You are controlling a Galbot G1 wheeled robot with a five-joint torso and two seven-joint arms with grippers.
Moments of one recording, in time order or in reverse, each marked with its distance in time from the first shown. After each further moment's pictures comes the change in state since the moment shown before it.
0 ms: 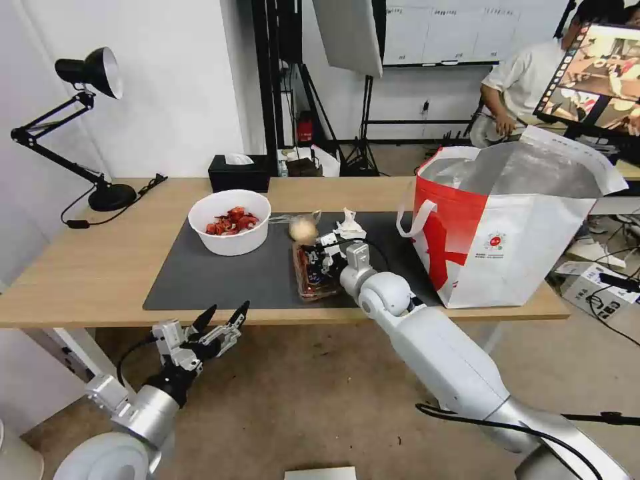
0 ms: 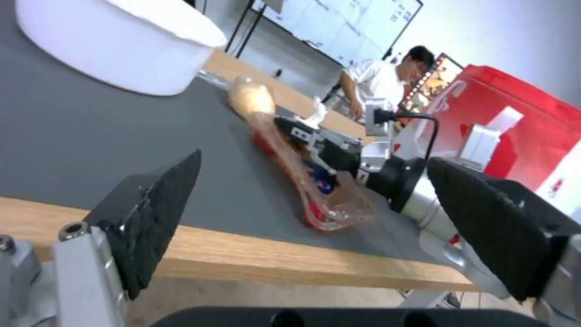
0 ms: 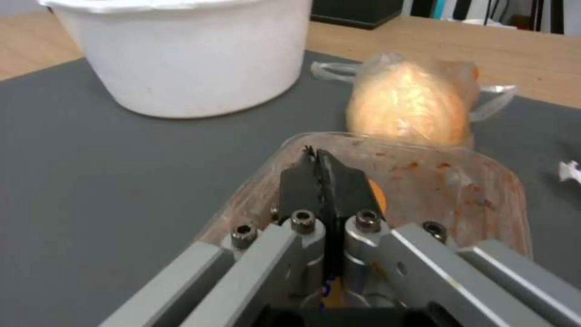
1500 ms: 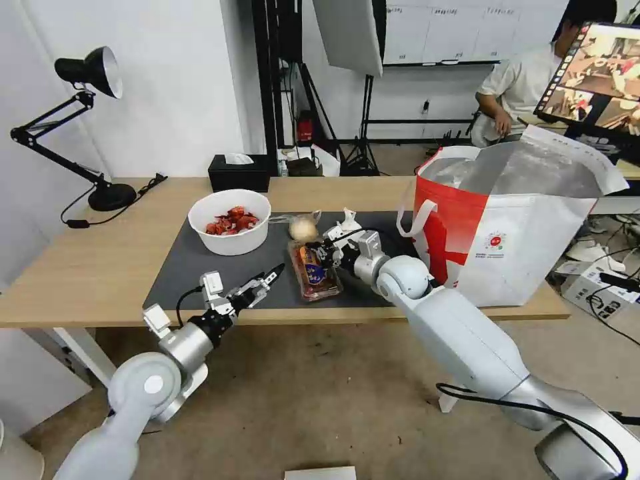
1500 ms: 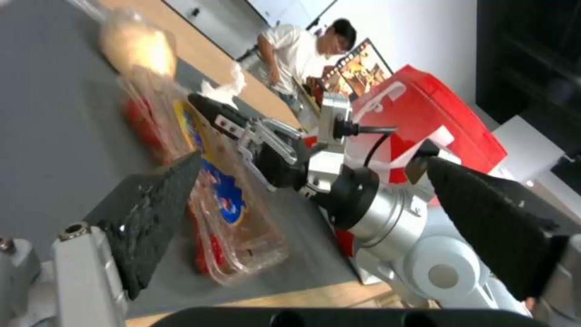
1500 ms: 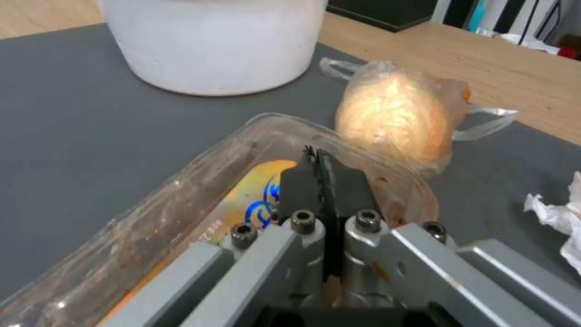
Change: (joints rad) left arm -0.434 0.152 0.260 0.249 -0.398 0.125 -0.054; right arm 0.095 -0.095 -0.023 -0.058 -0.023 0.006 -0.223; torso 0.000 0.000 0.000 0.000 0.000
